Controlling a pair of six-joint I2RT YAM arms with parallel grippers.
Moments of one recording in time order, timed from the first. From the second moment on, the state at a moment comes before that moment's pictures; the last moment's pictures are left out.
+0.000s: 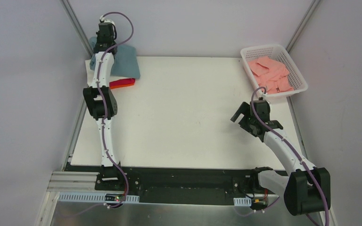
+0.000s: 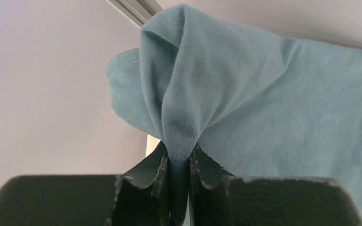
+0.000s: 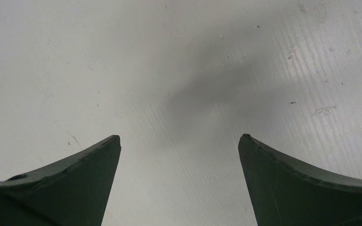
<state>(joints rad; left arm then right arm) 0.09 2.45 2.50 -0.50 -0.50 0.28 0.18 1.08 0.64 -0.43 0.10 0.69</state>
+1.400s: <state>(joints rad) -0.47 1.20 0.85 -0.44 -0.23 -0.59 0.18 0.85 0.60 -0.47 0.12 0.80</state>
